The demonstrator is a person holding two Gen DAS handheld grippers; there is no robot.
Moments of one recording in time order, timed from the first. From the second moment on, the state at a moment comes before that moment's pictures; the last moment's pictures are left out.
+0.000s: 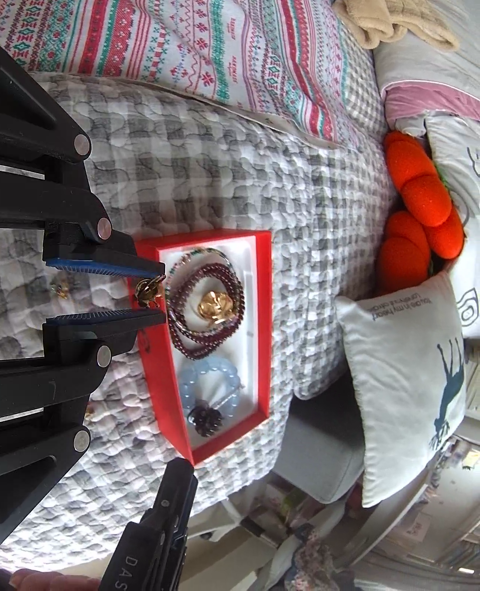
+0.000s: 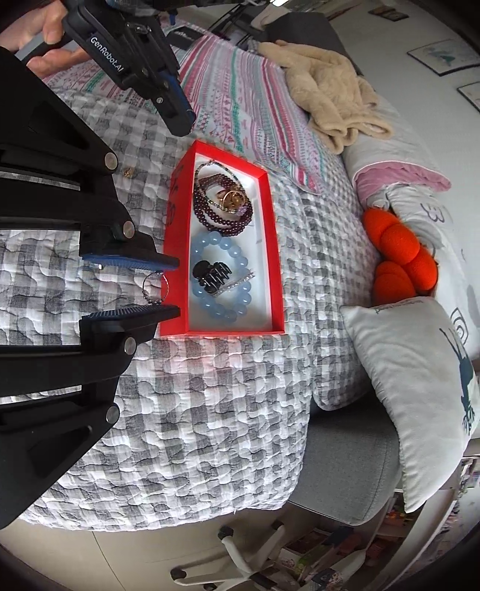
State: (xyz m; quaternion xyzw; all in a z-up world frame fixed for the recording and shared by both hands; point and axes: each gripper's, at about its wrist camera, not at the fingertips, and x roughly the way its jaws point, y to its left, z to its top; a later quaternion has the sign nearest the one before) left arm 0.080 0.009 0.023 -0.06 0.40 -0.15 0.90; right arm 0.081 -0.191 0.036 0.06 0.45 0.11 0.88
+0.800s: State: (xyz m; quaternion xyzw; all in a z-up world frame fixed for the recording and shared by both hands) left arm 0.104 -0.024 0.016 -0.02 0.37 -0.15 0.92; right arm 0.100 -0.198 0.029 0.07 0.45 0.11 0.88
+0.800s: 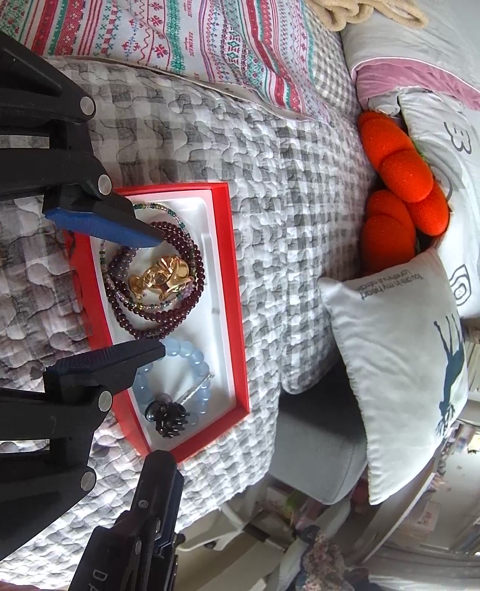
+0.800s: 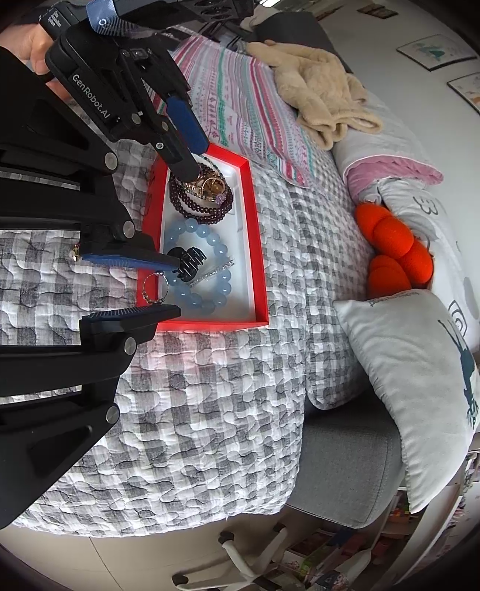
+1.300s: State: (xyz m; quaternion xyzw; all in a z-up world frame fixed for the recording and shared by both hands) left arm 0.086 0.020 0.013 -0.02 0.41 -0.09 0.91; right arm 0.127 -0.166 0.035 0.05 0.43 0.13 0.89
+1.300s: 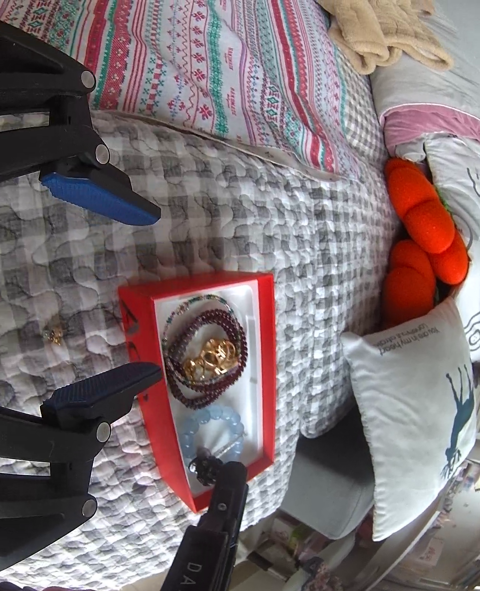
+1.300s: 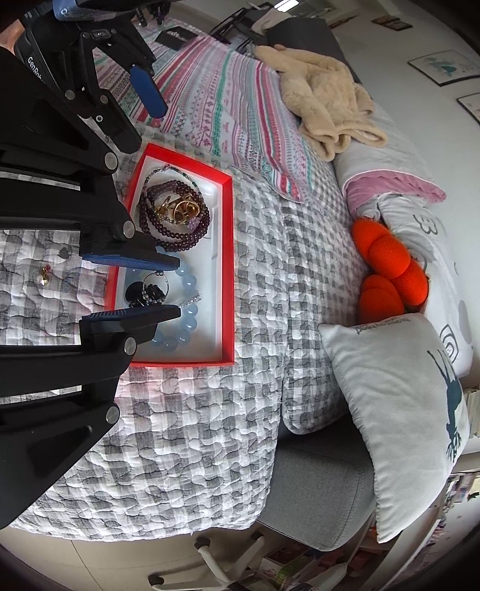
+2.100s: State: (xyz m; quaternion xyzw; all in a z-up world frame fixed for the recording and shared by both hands) left arm 0.073 0.029 0.003 -0.04 0.44 -0.10 0.89; right arm 0.104 -0.173 0.045 0.04 0.44 0.13 0.89
